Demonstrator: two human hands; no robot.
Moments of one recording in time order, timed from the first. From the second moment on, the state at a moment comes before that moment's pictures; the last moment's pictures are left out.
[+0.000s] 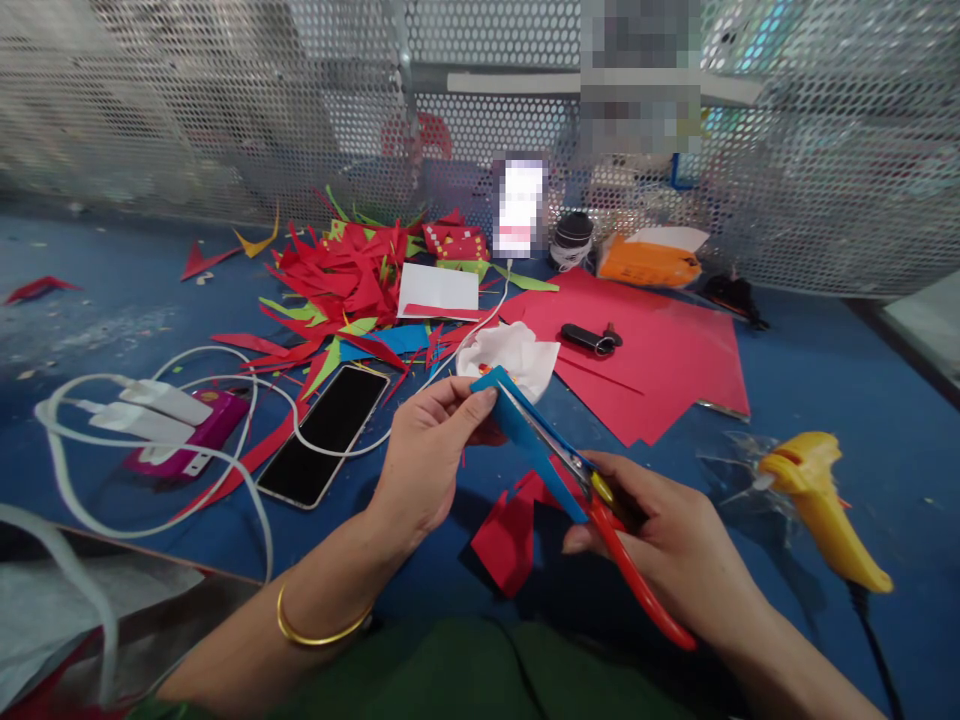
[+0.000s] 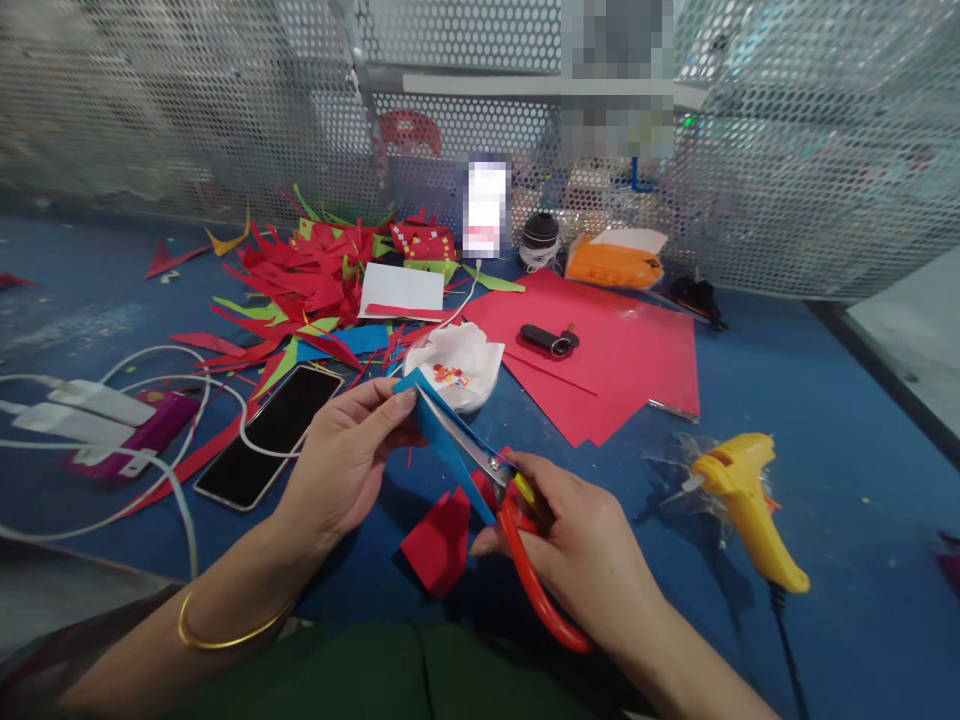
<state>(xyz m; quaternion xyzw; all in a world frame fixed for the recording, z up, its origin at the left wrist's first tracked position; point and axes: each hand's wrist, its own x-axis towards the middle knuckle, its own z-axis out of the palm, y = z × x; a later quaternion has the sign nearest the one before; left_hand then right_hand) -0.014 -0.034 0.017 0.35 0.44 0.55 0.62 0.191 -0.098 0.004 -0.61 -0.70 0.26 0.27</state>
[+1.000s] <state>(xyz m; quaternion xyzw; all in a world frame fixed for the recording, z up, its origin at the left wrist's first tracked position) -0.018 -0.031 0.017 0.33 0.42 0.56 0.63 0.189 -0.095 0.004 -0.62 -0.66 0.33 0.27</state>
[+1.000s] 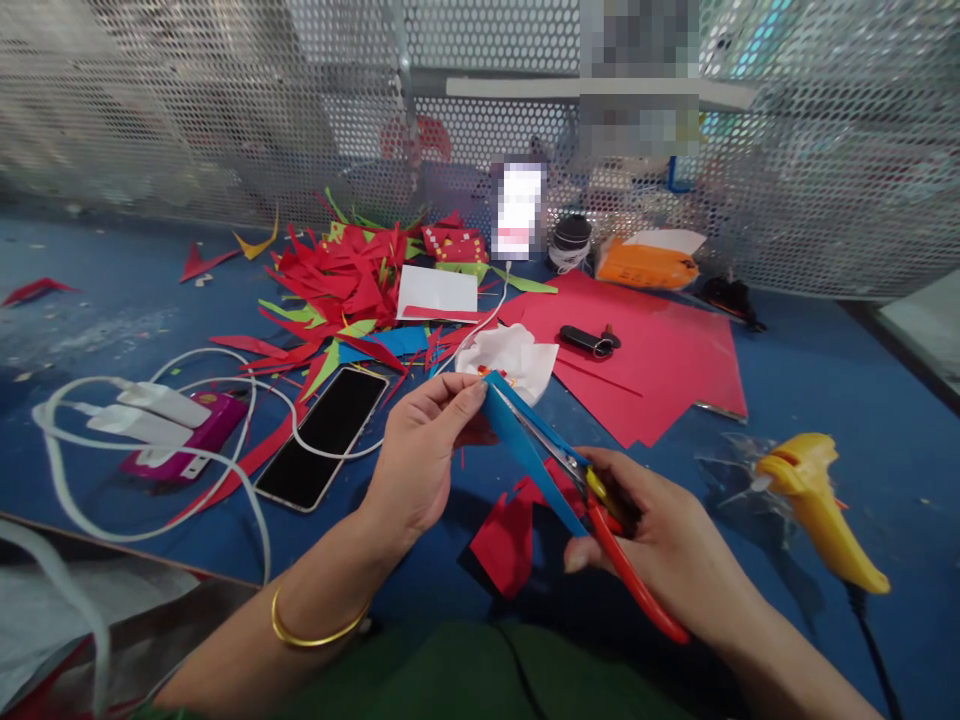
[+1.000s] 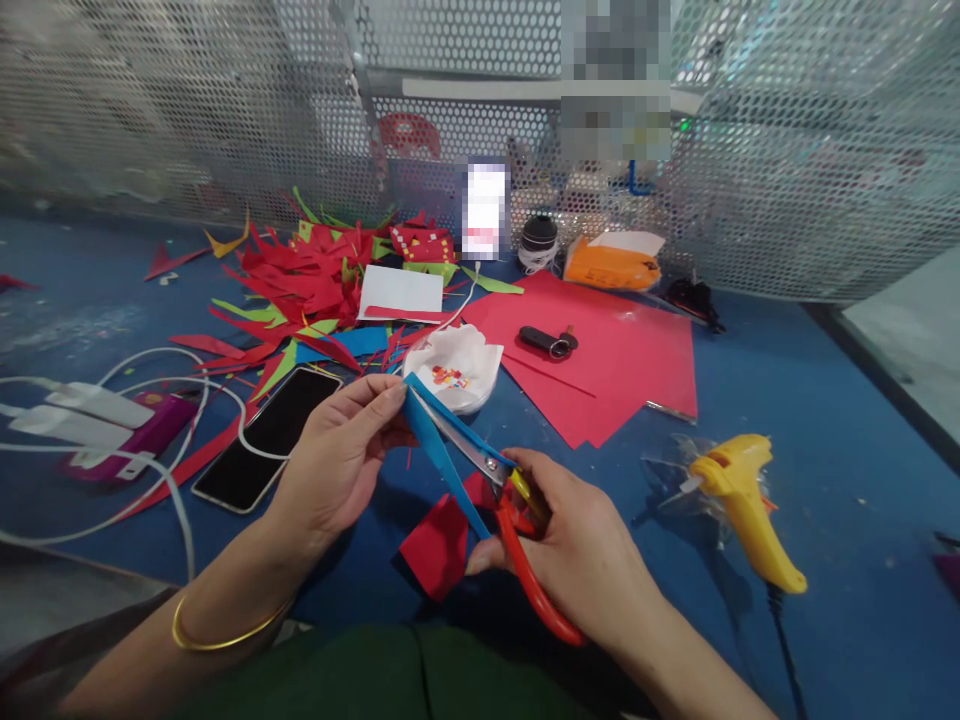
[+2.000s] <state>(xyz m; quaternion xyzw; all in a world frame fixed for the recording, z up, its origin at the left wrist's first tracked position) -0.012 -0.035 0.016 0.35 0.45 0.54 0.62 0.194 -0.095 0.000 -0.56 -0.70 0.30 0.31</state>
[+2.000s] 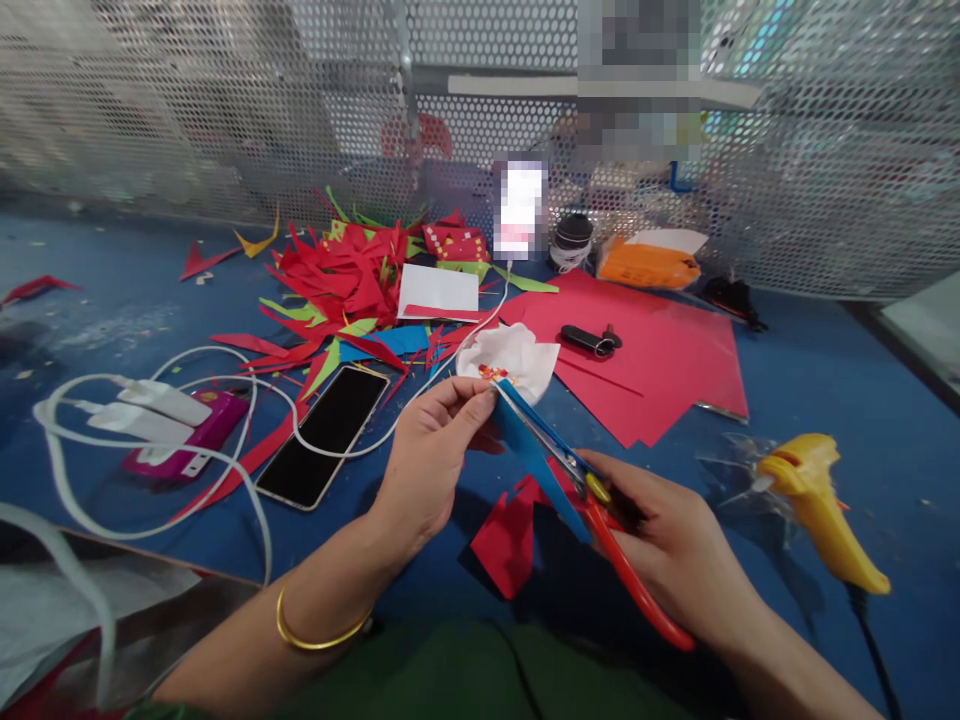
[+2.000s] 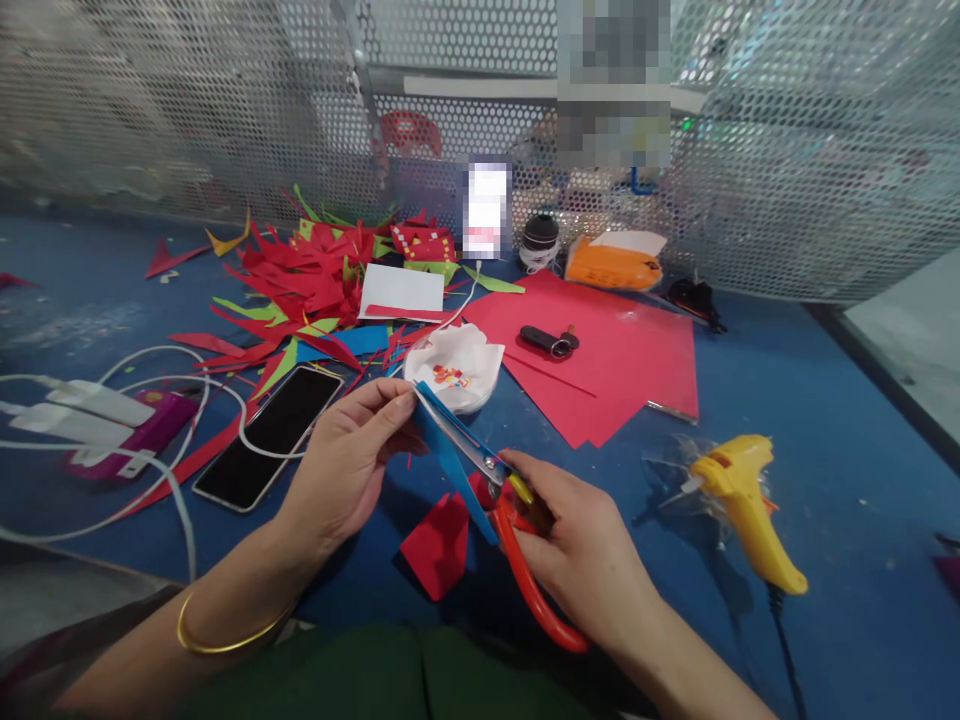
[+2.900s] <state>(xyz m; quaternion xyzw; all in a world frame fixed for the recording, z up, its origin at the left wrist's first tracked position) -0.014 -0.032 0.012 0.36 0.44 0.54 0.62 0.193 -0.094 0.001 -0.56 -0.71 0.30 0.30</state>
